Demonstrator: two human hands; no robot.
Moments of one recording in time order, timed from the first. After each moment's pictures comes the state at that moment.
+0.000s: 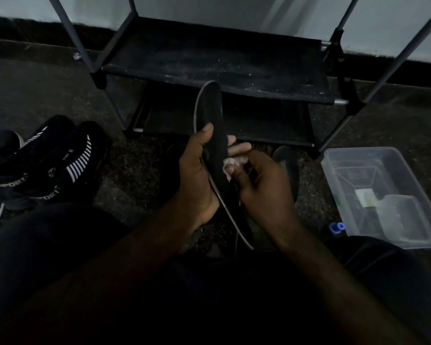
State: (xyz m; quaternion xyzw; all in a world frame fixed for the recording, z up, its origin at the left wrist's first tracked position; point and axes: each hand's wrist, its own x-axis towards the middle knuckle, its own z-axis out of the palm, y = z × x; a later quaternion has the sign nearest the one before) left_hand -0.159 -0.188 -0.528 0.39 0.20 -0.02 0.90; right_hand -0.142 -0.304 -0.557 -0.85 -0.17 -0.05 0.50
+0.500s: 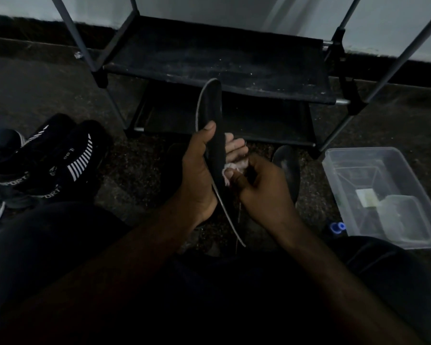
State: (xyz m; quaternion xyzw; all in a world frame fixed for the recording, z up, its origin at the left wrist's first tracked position) left_hand -0.157 -0.189 -0.524 0.39 0.23 -0.01 0.89; right_hand -0.144 -0.303 -0.560 -0.83 -0.14 0.04 0.54
